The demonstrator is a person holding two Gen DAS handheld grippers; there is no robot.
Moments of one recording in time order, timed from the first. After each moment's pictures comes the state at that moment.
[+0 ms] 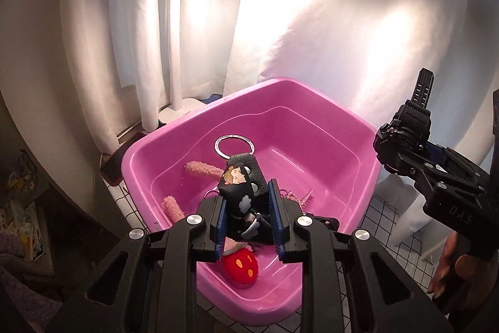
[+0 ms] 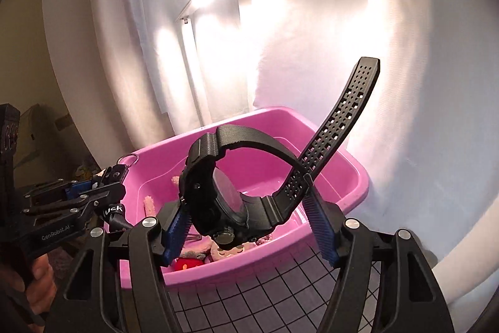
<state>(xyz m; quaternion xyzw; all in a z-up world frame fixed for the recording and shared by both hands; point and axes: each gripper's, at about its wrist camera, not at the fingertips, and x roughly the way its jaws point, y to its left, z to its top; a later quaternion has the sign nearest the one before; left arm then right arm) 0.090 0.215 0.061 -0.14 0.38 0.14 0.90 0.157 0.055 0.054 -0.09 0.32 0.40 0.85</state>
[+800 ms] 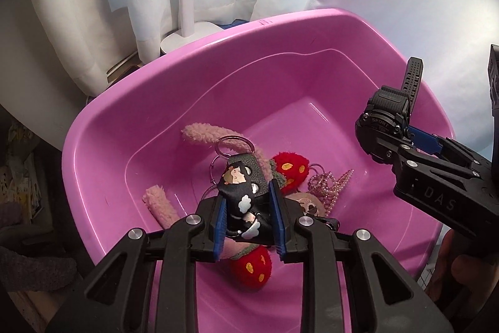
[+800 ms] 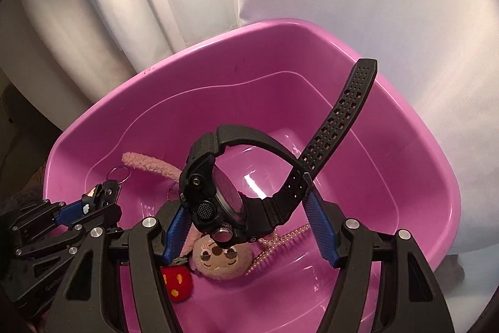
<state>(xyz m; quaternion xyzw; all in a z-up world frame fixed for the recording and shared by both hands) 0.168 0.263 -0.021 -0.21 0.53 0.17 0.80 0.257 0.179 -0.014 -0.16 0.50 0.35 0.78</state>
